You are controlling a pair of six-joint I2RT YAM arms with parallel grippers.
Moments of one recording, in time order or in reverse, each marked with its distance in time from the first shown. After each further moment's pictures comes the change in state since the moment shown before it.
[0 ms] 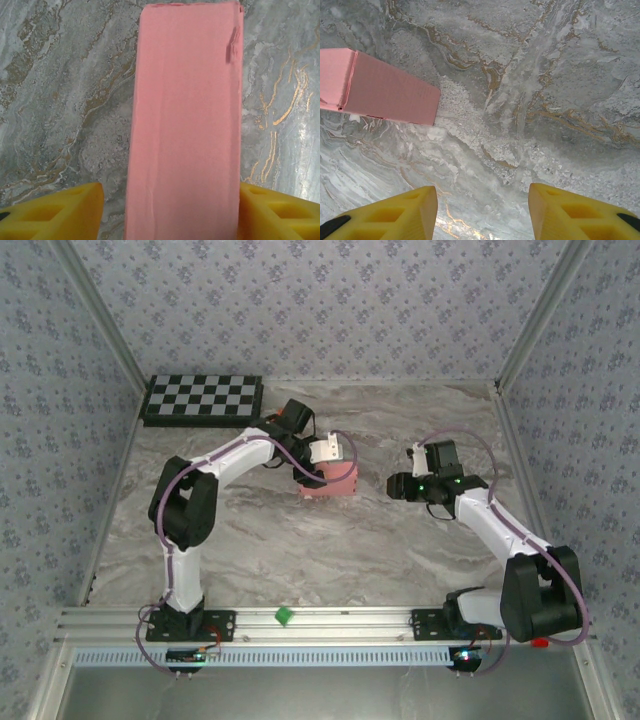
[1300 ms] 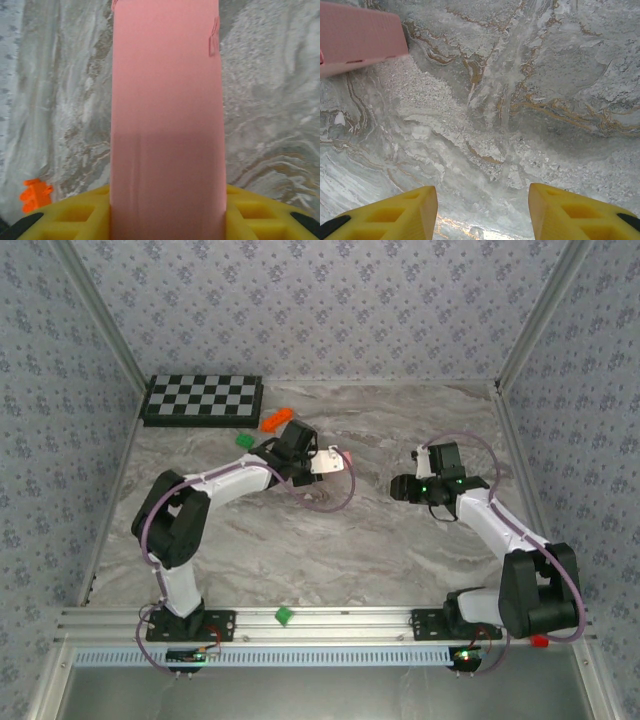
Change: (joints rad) left arm -0.090 -0.158 -0.323 0.440 -0.403 0.002; right arm -0.031 0.015 -0.022 0.008 -0.004 0.019
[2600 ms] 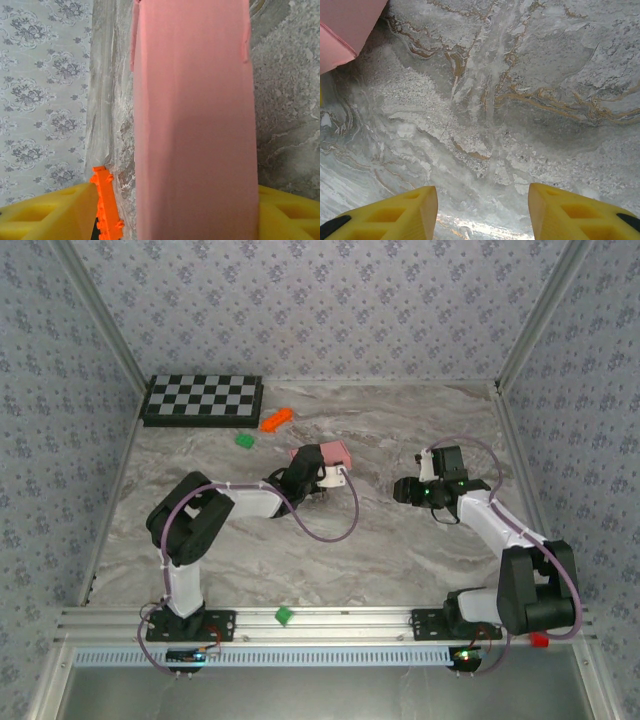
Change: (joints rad) left arm -0.093 0.066 -0.224 0.525 -0.326 0.138; right arm -0.035 0.014 -0.034 0.024 -0.012 0.008
